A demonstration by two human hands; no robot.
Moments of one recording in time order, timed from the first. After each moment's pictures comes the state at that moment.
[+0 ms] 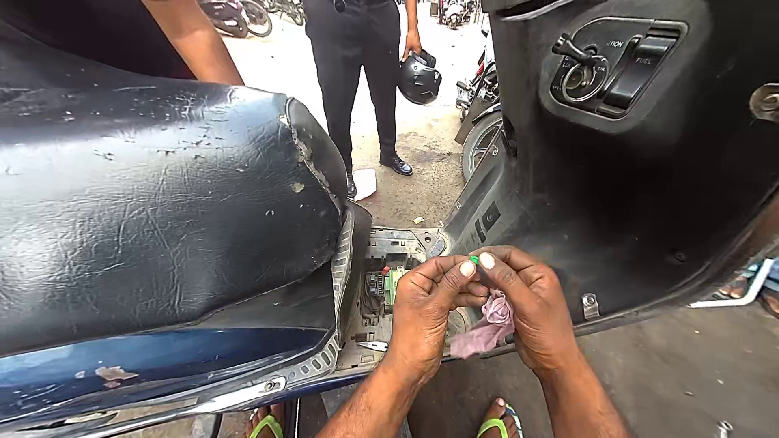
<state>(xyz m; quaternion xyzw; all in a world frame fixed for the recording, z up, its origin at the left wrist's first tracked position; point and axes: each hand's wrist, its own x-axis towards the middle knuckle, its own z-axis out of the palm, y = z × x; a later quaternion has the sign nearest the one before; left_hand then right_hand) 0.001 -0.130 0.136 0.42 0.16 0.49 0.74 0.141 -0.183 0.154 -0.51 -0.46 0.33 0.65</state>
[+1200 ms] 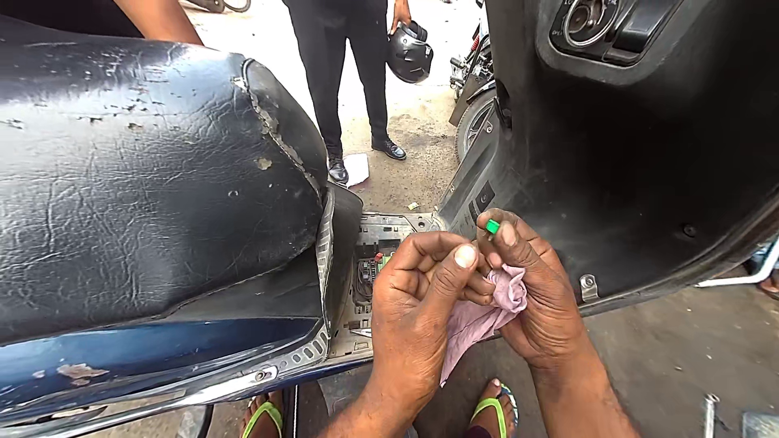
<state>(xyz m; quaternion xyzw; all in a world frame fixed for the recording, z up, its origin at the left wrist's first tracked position) -0.004 -0.156 0.164 0.48 0.11 0.56 0.67 0.132 -0.184 0.166 -0.26 -0.42 0.49 0.71</state>
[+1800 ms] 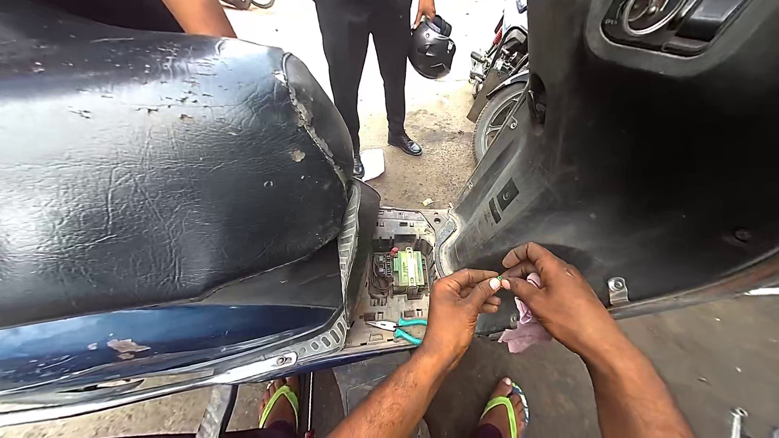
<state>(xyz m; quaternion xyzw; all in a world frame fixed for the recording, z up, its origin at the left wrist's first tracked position) 0.030 -0.137 0.064 0.47 0.31 0.39 0.73 0.186 -0.192 0.128 -0.77 -0.54 0.18 0.28</state>
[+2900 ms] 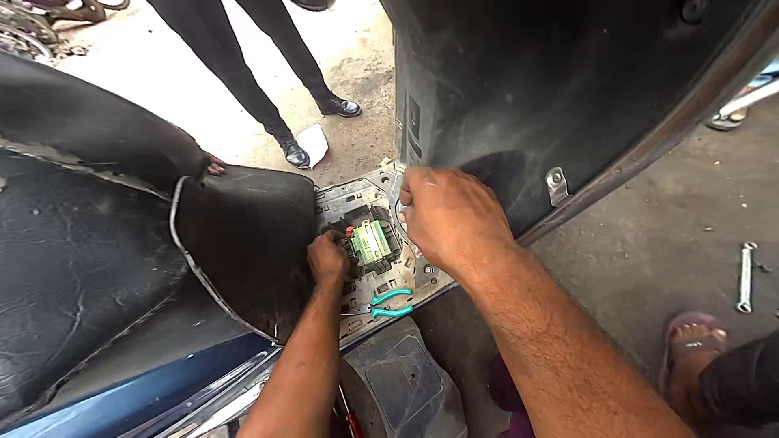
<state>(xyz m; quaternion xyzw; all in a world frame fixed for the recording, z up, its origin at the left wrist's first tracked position) -0.034 0.038 -0.064 0.77 0.62 0.09 0.11 0.157 -0.161 0.148 -0.82 -0.52 0.15 0.18</state>
